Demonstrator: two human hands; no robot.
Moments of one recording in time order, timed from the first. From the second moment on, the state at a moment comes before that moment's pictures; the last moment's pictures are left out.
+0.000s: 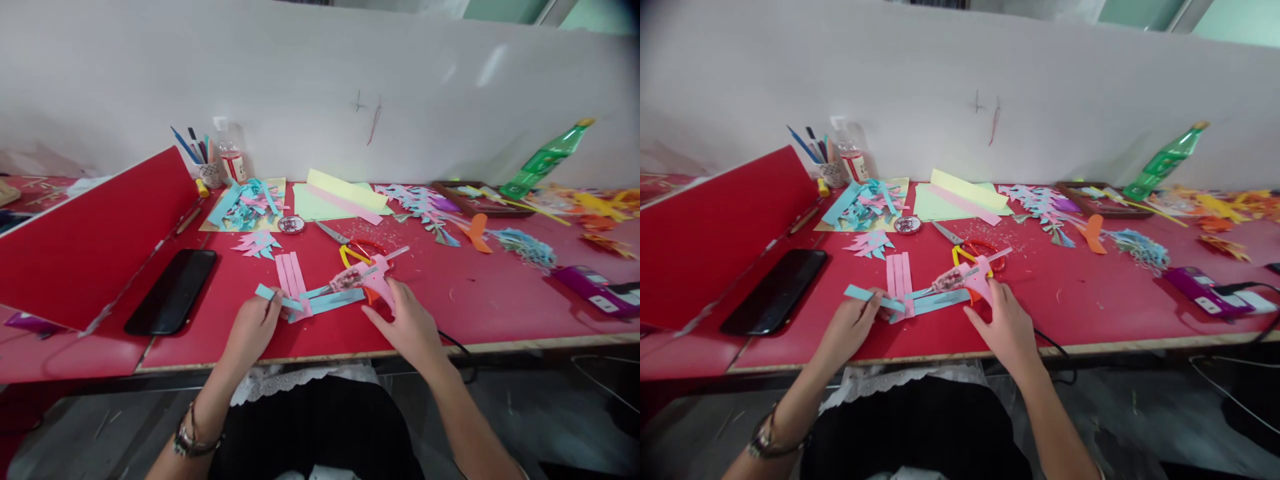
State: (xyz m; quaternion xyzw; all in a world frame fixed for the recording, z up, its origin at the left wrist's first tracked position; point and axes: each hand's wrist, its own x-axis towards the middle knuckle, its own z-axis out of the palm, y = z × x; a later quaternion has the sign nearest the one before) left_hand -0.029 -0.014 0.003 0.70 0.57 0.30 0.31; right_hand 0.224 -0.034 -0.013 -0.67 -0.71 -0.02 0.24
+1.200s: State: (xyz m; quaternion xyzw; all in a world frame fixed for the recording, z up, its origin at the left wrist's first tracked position) left_hand -0.027 -0.017 0.007 0.68 0.58 0.31 0.31; right_hand 0.220 -0.039 -0.012 -0.62 -0.76 -0.09 0.18
